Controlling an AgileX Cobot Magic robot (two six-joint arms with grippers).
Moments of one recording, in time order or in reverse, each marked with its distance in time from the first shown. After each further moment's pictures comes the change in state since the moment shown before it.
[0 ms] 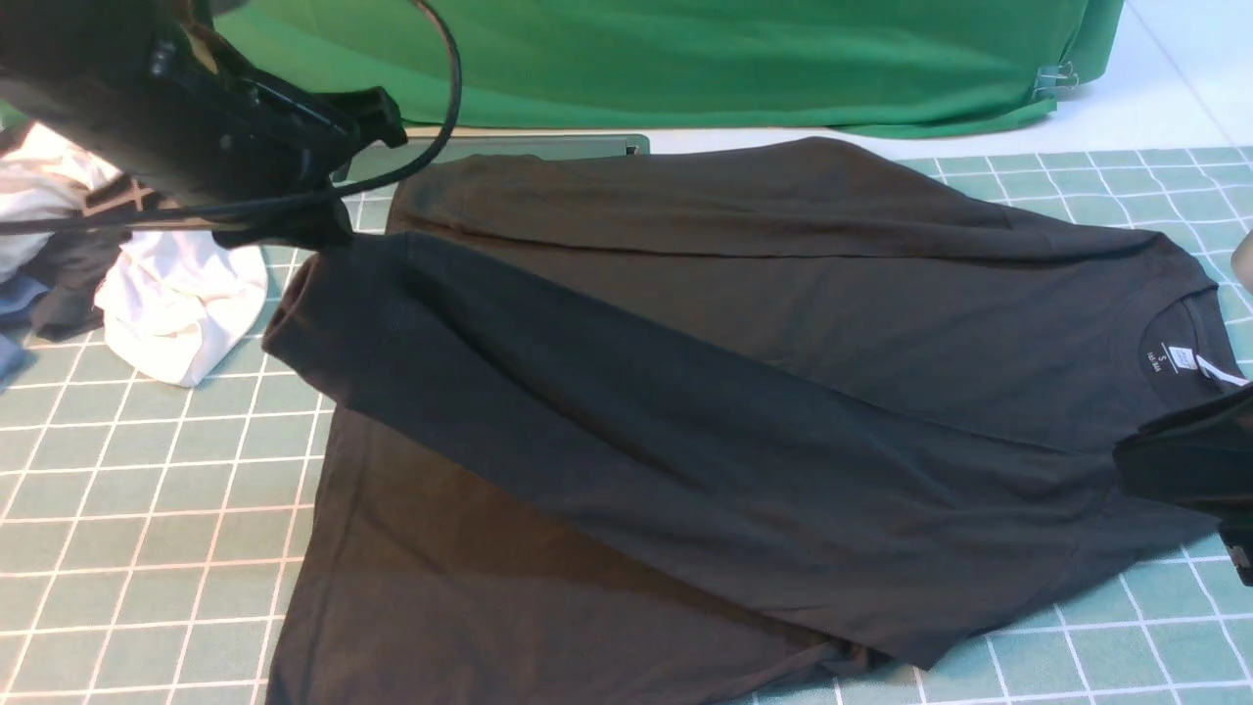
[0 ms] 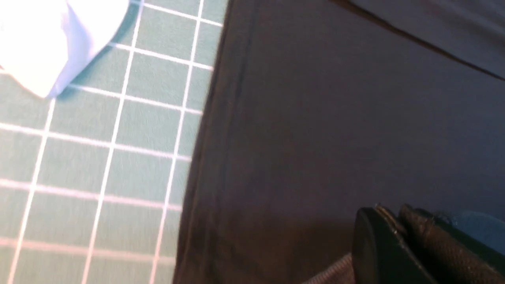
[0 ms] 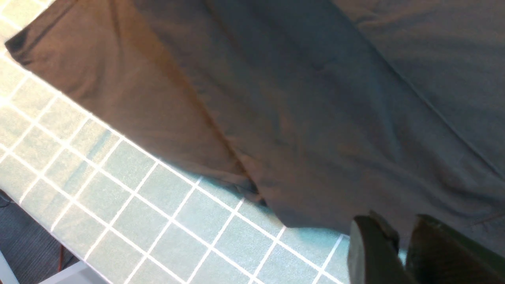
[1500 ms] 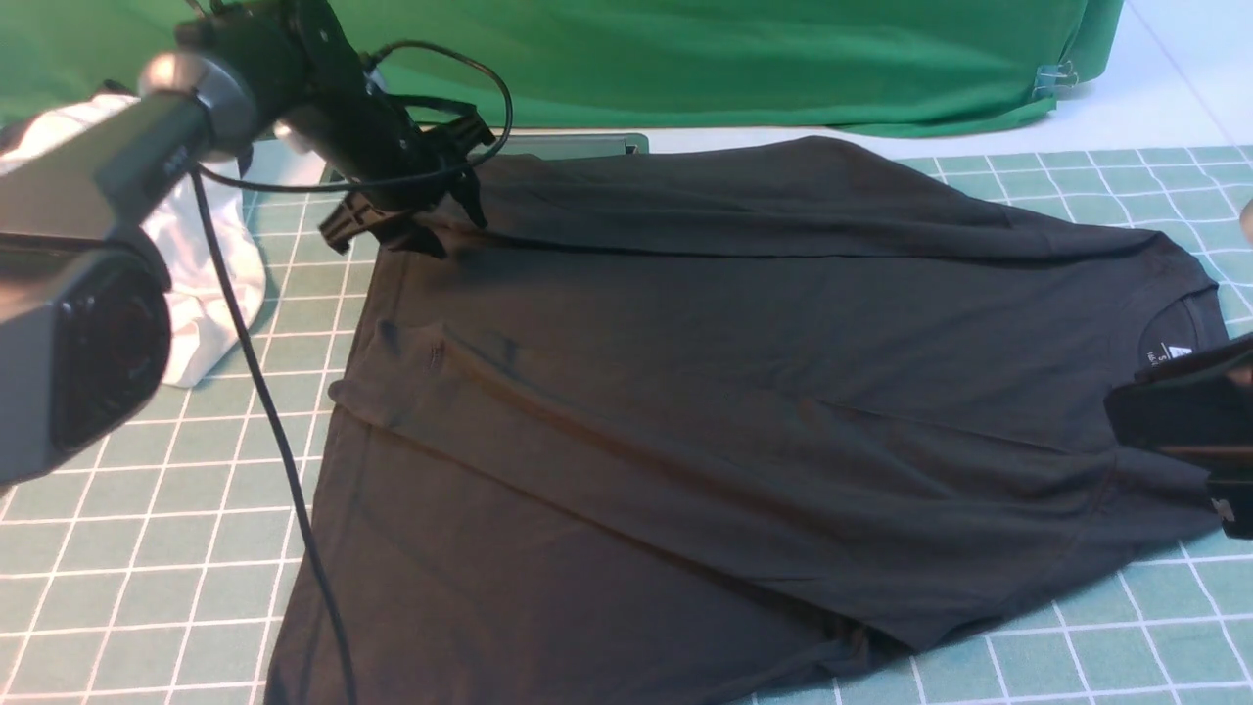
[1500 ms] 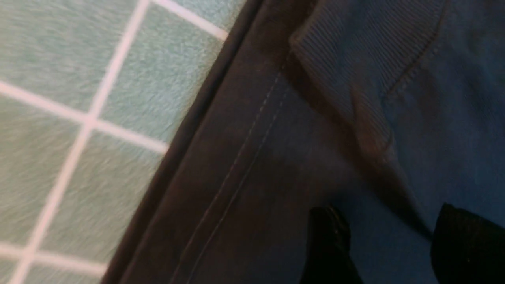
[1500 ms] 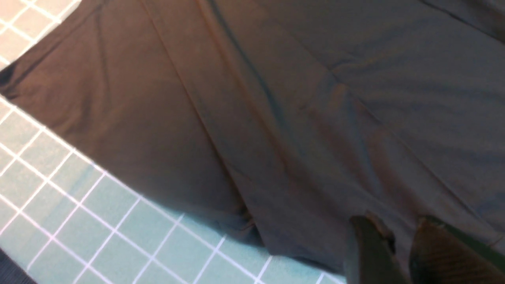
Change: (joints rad) right arm 0.000 0.000 0.000 -0.003 -0.101 -0.020; left arm 0.116 0.895 -0.832 -0.282 0.054 -0.038
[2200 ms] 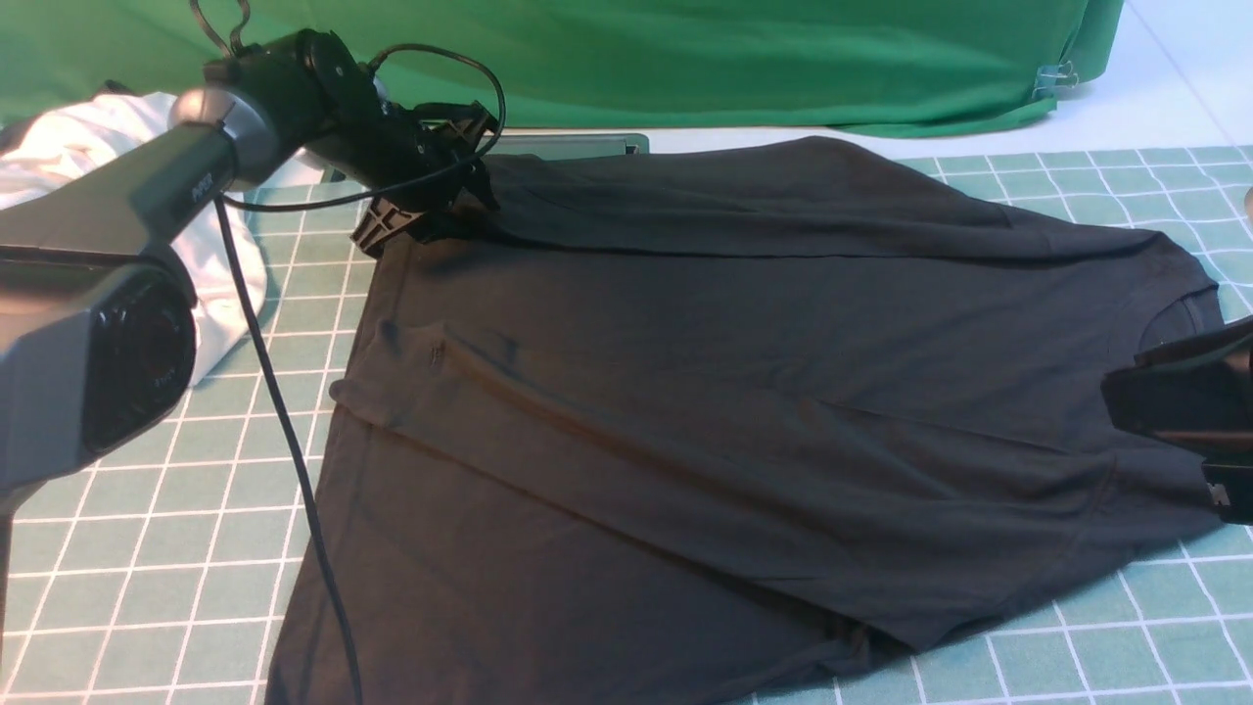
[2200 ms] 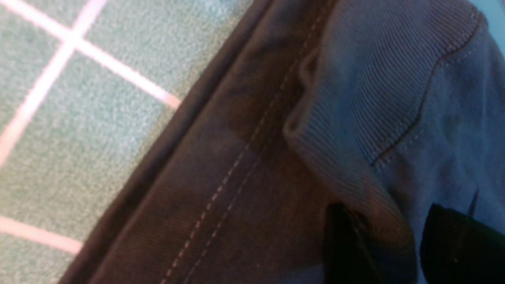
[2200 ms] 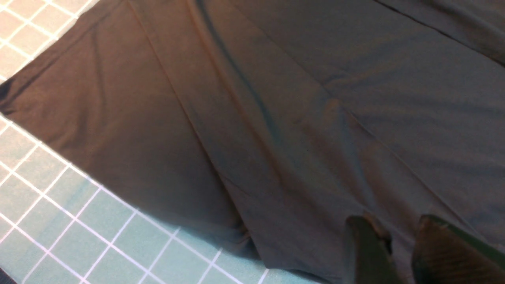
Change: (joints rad) right arm 0.000 0.000 0.000 0.000 -0.019 0.001; left arm 0.004 0.055 -0.013 -0.082 -0.154 -0.057
